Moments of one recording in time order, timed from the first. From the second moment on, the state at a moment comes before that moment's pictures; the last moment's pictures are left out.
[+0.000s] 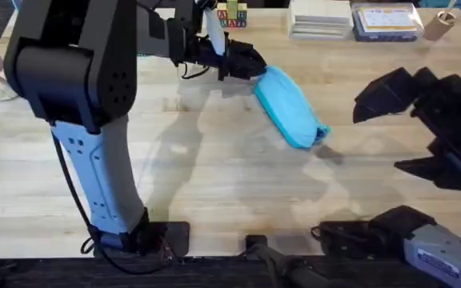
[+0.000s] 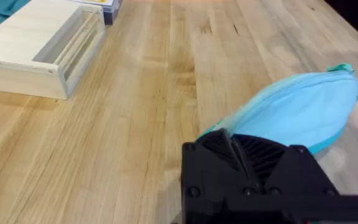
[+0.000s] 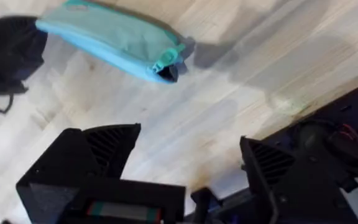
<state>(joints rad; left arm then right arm) -0.21 2.17 1.33 -0.05 1.29 0.74 0.35 0.97 1.26 -1.56 0.03 1.20</state>
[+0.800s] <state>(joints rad) -0.21 2.17 1.33 -0.05 1.29 0.74 0.35 1.00 1.26 -1.46 0.05 1.84</state>
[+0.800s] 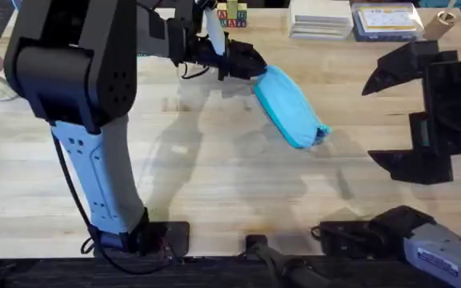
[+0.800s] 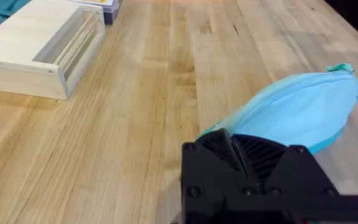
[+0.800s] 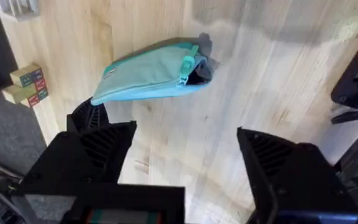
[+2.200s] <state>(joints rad) -0.21 2.17 1.33 -0.05 1.29 0.74 0.15 1.22 1.26 -1.37 -0.14 1.60</state>
